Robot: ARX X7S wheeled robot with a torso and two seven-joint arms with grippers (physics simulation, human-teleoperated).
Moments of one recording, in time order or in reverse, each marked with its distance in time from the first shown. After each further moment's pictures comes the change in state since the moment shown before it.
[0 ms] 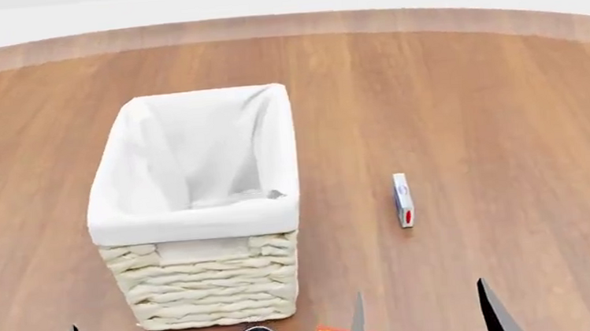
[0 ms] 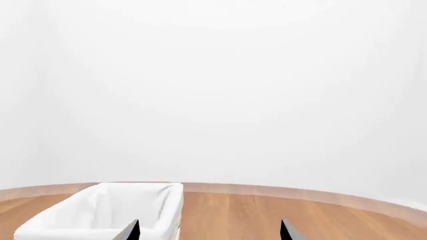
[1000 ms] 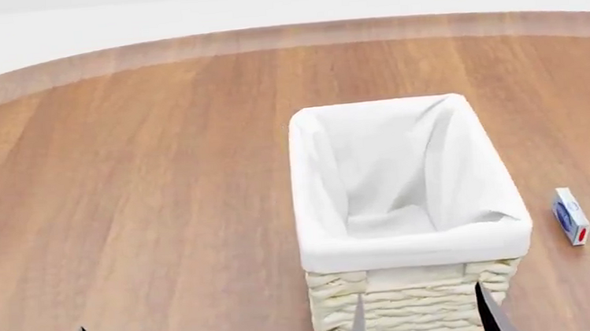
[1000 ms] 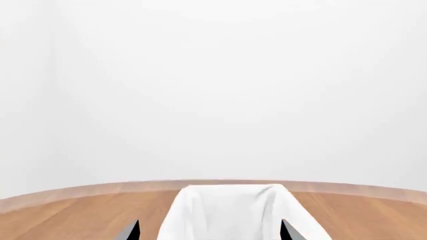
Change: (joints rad) left arm -0.016 -0.044 0.038 -0.013 -0.022 -0.014 -0.047; right arm 0.010 0.036 -0.020 0.025 0.048 -0.002 0.040
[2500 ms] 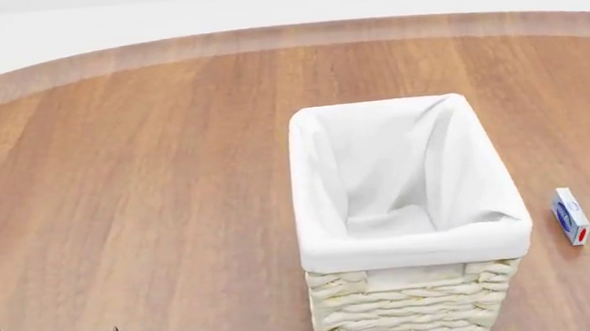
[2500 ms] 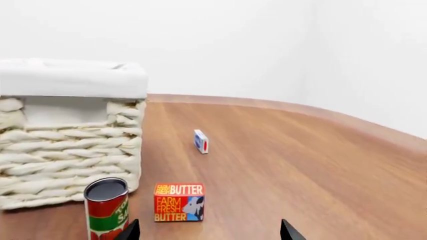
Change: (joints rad) left arm -0.100 -0.020 0.060 -0.194 -0.019 0.003 -0.054; right arm -0.438 -0.129 0.494 0.671 0.073 -0.794 -0.240
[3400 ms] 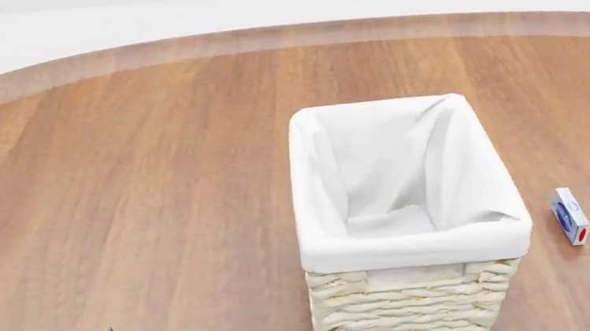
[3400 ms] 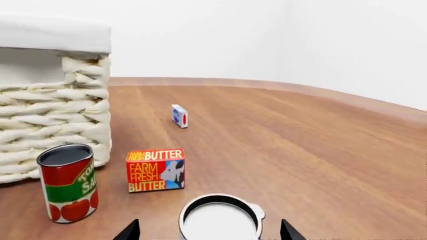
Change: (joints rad) left arm -0.003 -0.034 0.021 0.011 -0.018 -0.010 -0.045; right arm 0.240 0.025 -0.043 0.522 0.003 -0.253 0.045
